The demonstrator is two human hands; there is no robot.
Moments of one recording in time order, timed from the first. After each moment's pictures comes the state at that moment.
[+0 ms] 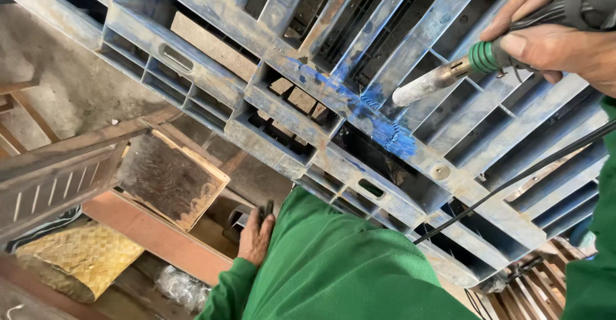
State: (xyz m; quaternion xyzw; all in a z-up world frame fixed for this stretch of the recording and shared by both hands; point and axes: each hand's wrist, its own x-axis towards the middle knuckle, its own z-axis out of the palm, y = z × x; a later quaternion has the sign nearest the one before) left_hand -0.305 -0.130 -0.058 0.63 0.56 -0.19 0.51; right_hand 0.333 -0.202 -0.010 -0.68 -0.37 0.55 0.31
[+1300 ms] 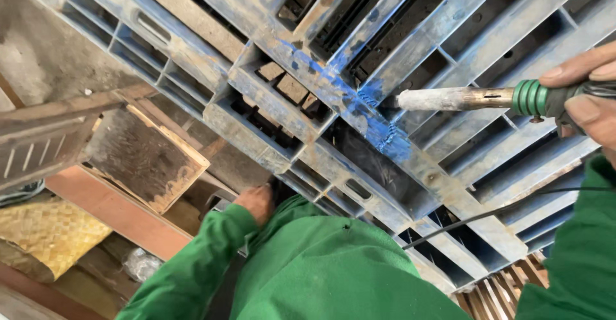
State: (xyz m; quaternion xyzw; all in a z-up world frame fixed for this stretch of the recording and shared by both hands) left_hand -0.298 -0.132 -0.169 0.79 0.30 -0.38 0.39; right_hand 0.314 -0.287 -0.005 -0.71 -0.40 0.42 0.40
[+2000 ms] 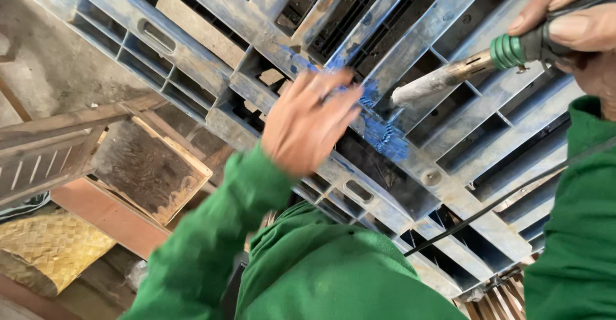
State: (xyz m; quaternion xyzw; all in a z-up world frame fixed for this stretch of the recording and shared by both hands) left_hand -0.014 -0.020 0.012 0.94 0.11 0.16 0.29; right_hand 0.356 -0.217 -0.035 -0.58 -0.38 0.50 0.52
